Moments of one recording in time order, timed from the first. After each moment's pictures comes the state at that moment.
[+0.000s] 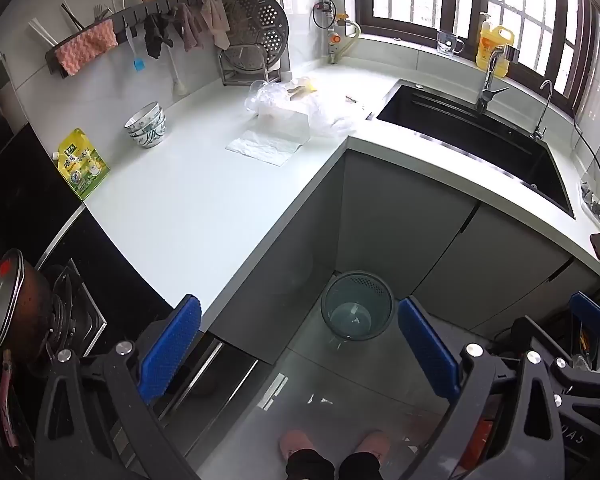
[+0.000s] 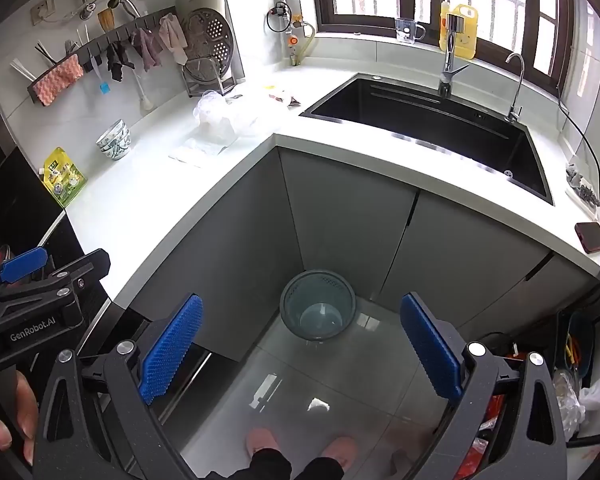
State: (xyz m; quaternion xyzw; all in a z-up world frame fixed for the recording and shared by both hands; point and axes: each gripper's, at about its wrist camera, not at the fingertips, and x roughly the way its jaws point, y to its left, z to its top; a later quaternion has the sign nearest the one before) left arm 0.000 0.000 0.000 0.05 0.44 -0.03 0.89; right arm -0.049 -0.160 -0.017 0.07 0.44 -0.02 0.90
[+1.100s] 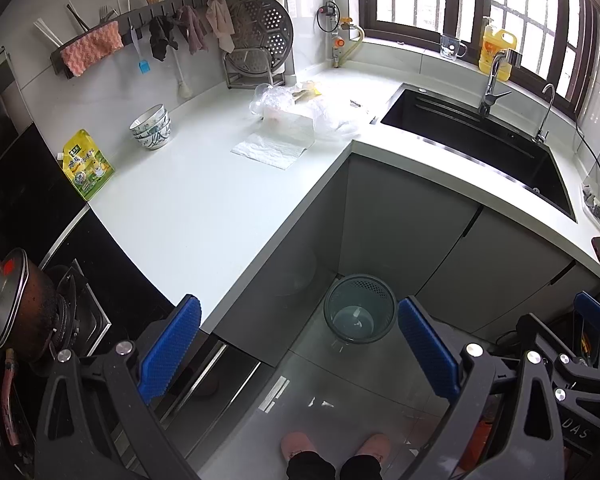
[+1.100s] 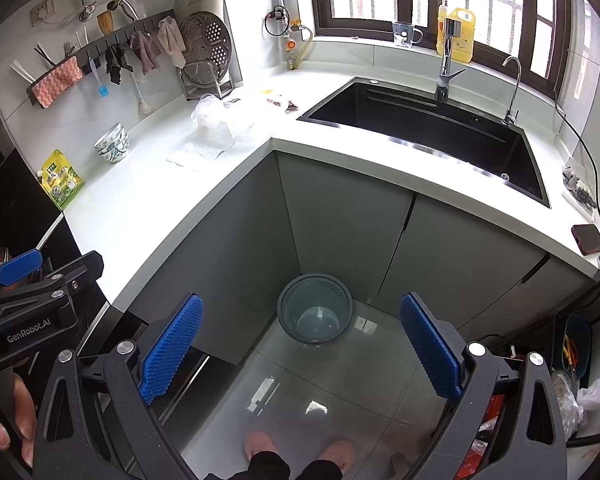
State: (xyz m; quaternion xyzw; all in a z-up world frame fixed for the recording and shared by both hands) left arm -0.001 0.006 0.009 0.05 0.44 -0.02 0.90; right arm -0.048 -0.160 -0.015 0.07 0.43 -0.03 0.90
